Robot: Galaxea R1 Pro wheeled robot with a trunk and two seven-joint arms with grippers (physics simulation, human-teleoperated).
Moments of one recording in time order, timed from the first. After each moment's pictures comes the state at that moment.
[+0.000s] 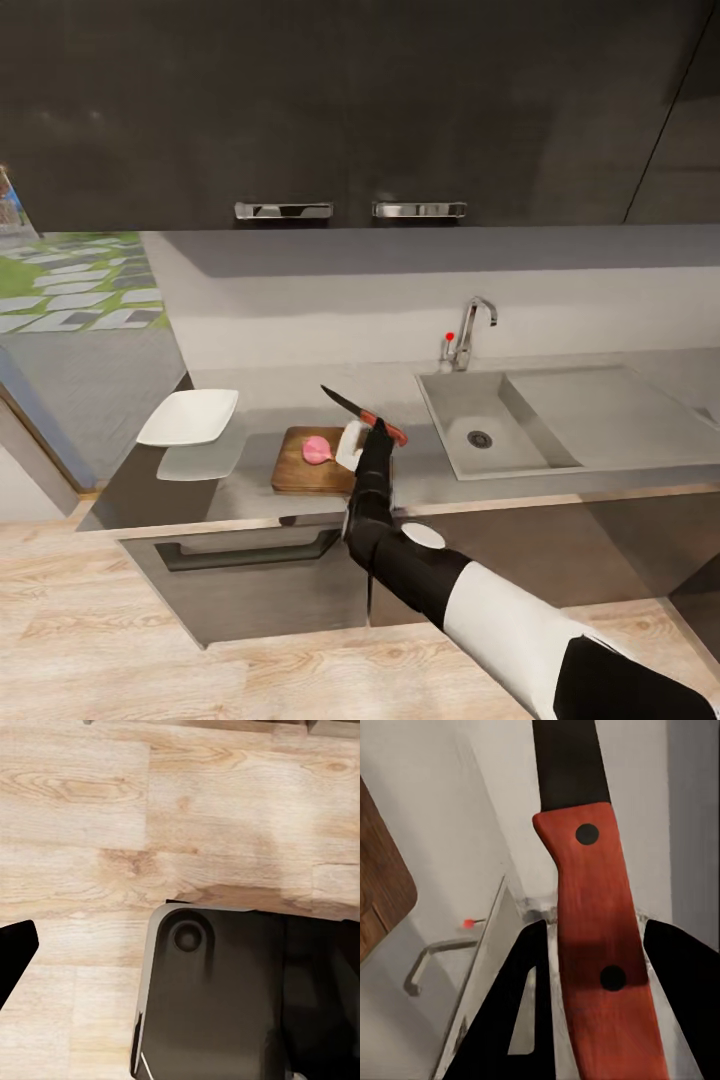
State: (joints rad) left arm 0.38 0.06 0.03 -0.69 0.20 -0.42 -0.12; right arm -0.87 0.17 1.00 -0.78 0.48 0.75 -0.49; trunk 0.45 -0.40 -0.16
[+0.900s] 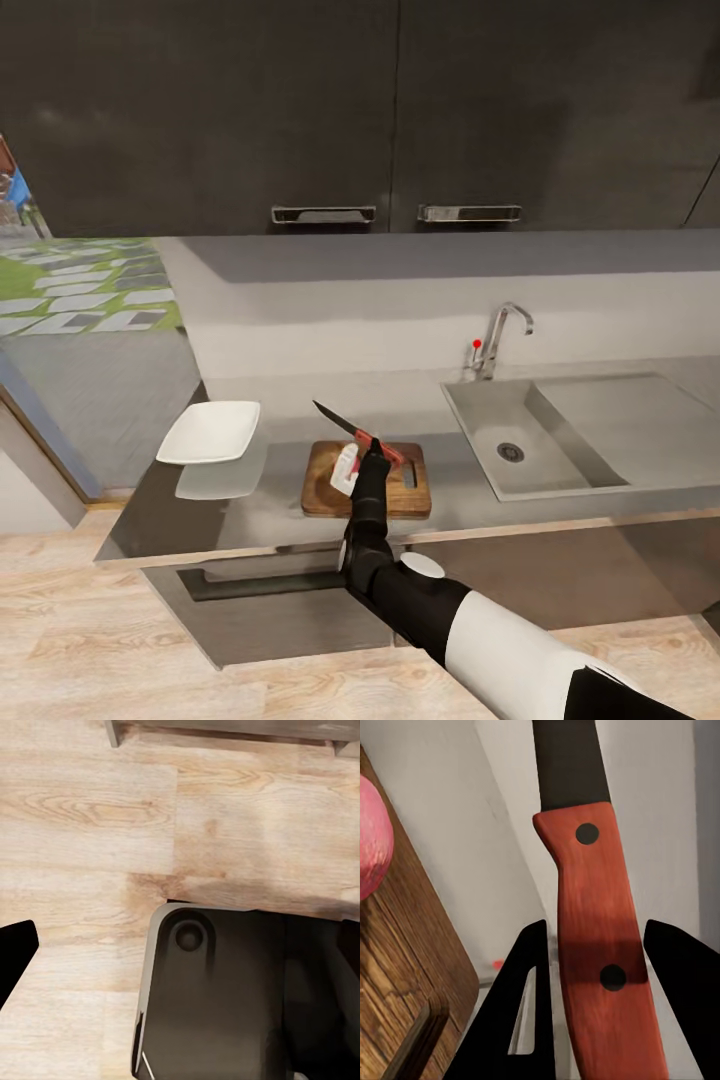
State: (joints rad) left arm 0.38 0.07 0.03 -0.69 0.20 -0.42 -0.12; right arm -0.79 0.17 1.03 -0.78 0.42 0.71 -0.58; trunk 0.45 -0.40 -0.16
